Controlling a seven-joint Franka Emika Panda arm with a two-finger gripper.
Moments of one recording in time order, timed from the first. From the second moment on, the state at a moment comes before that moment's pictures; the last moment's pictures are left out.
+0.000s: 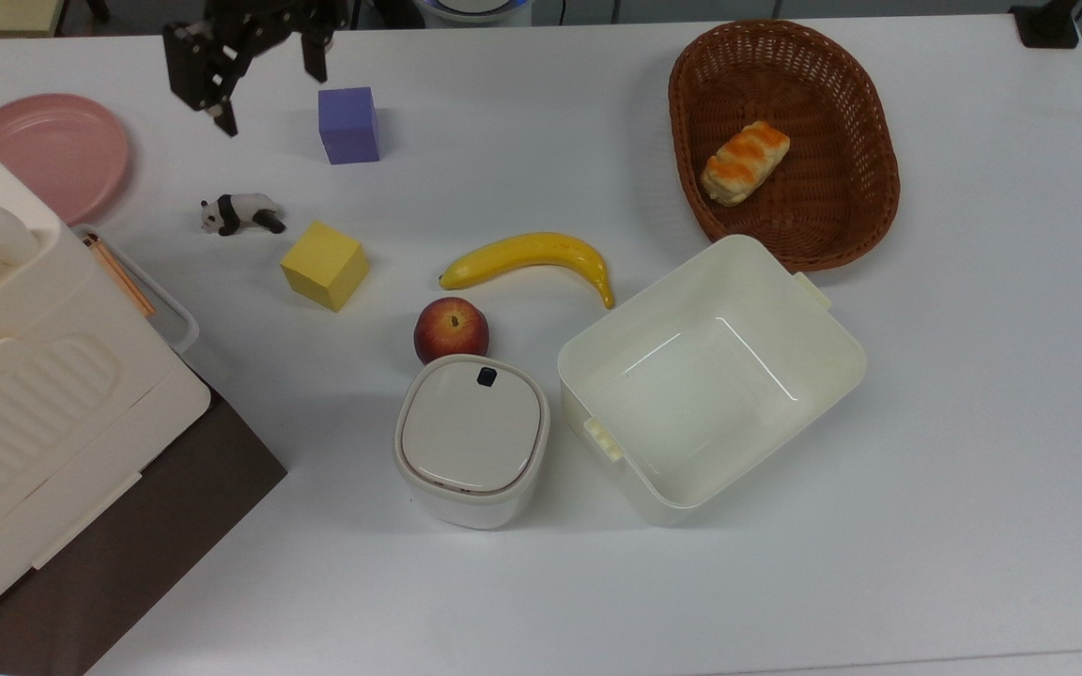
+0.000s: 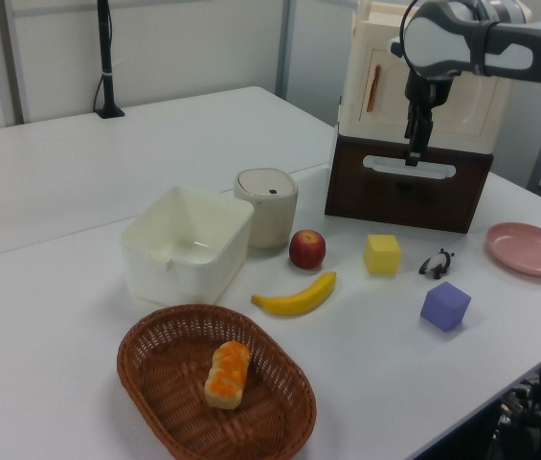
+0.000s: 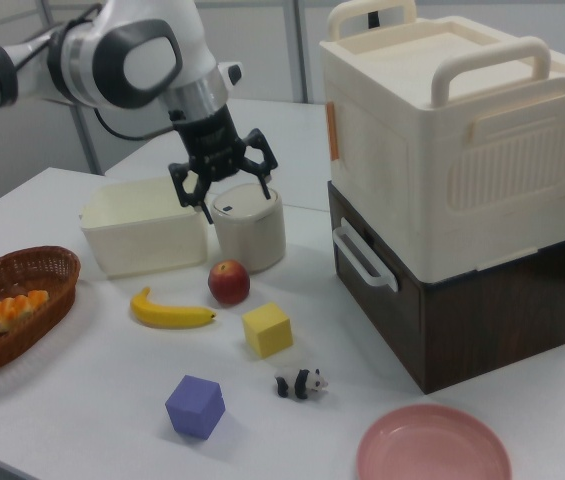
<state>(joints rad) -0.04 0.02 -0.13 -1.73 -0.11 1.91 -0.99</state>
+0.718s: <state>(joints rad) -0.07 0.07 -0.14 -1.81 -0.12 2.11 -0.99</state>
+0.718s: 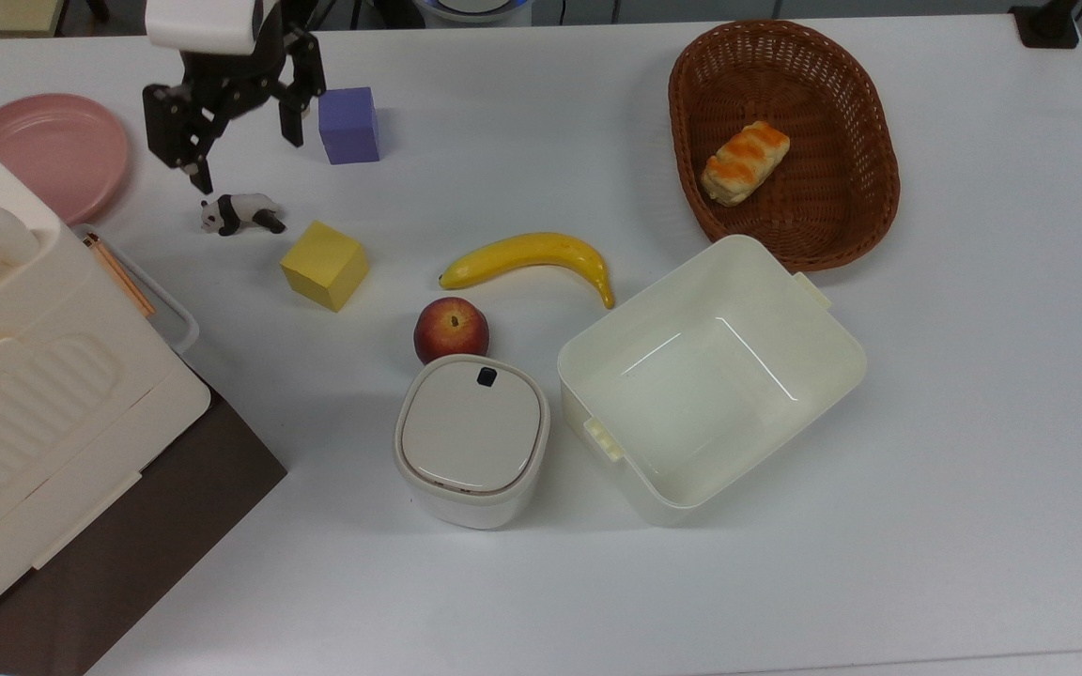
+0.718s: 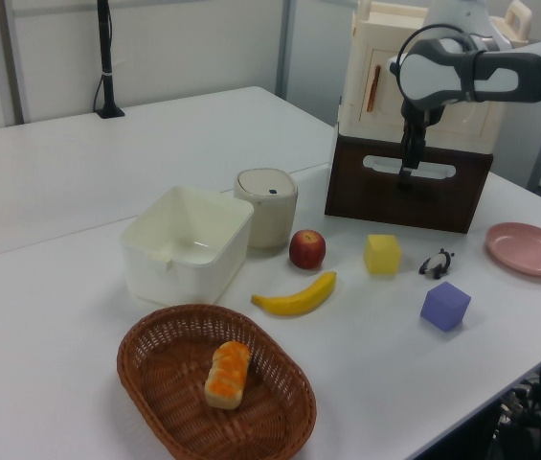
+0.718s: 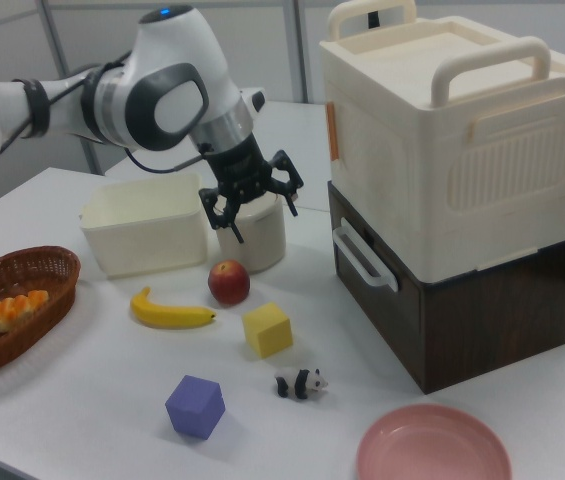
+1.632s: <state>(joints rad) -0.12 0.15 -0.14 -1.81 -0.18 2.24 -1.00</state>
